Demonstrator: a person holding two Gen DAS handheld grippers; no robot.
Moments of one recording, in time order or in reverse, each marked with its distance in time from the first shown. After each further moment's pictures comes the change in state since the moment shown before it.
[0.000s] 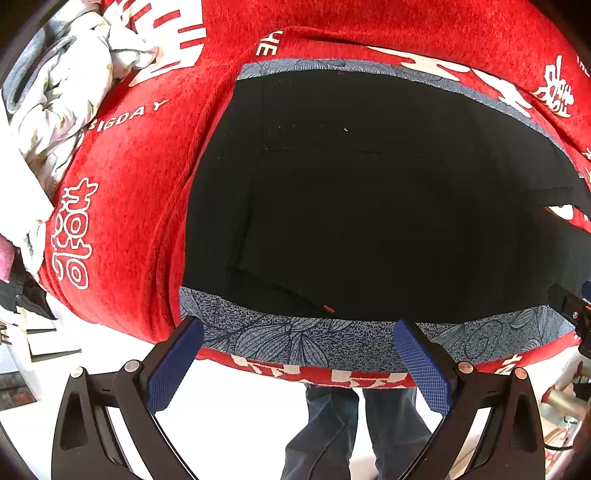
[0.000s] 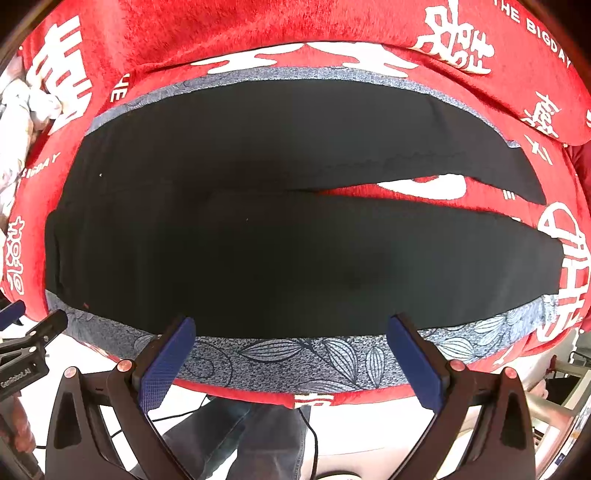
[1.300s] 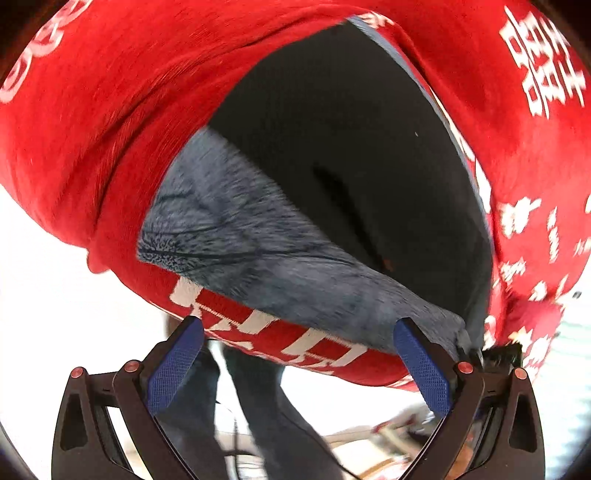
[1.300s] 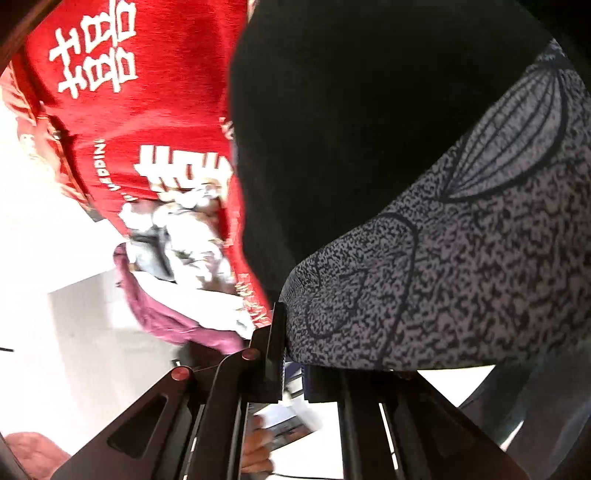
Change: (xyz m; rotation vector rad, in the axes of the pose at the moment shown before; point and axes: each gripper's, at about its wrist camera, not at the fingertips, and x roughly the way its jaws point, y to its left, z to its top) left arm 0.065 0.110 -0.062 -0.513 0.106 -0.614; right arm 0.084 -0.002 -0.074 0.589 0.091 1.161
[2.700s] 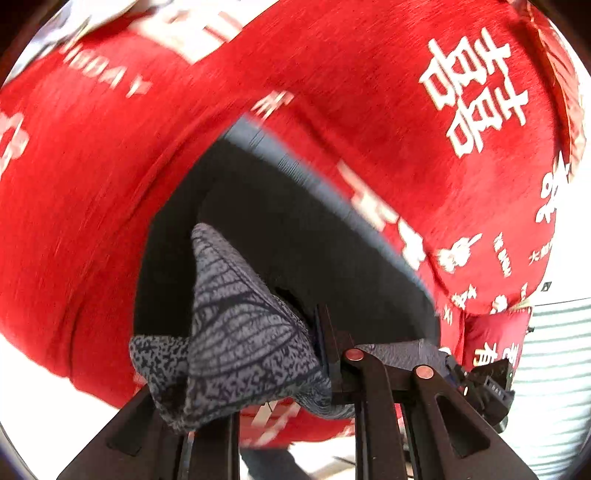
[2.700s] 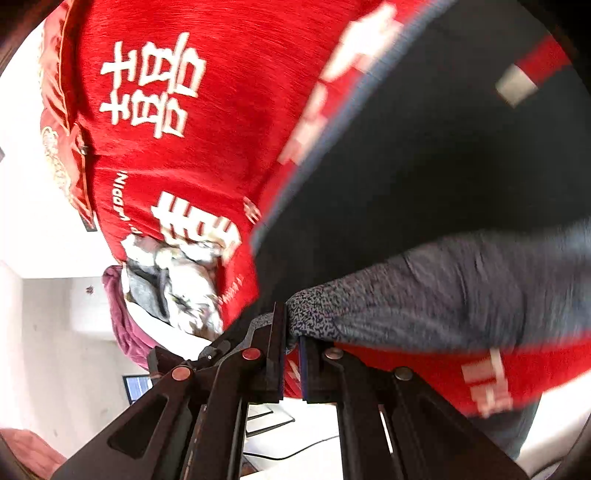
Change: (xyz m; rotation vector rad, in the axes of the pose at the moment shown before) left arm -0.066 -0.106 0.109 0.174 -0.168 -0.128; right arm -0.099 0.083 0.073 -0.198 -0.195 -0.157
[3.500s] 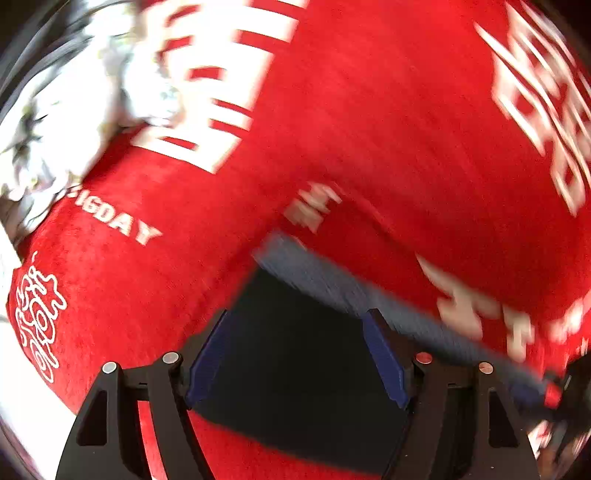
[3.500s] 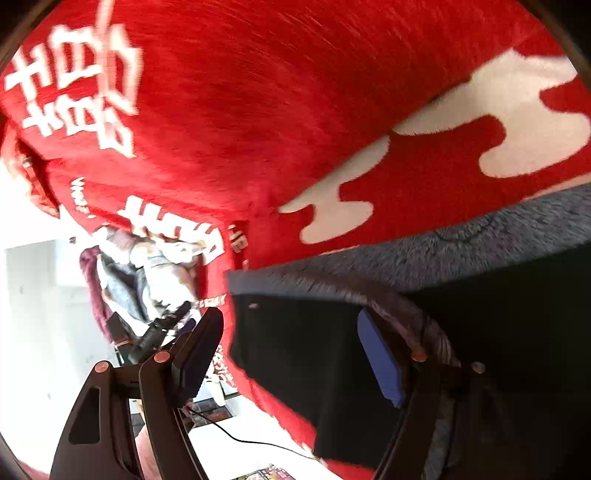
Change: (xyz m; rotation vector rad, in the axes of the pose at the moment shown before) left arm 0.082 -0.072 0.099 0.129 -0.103 0.531; right arm 0.125 0.020 0.198 -0.107 0.287 -0.056
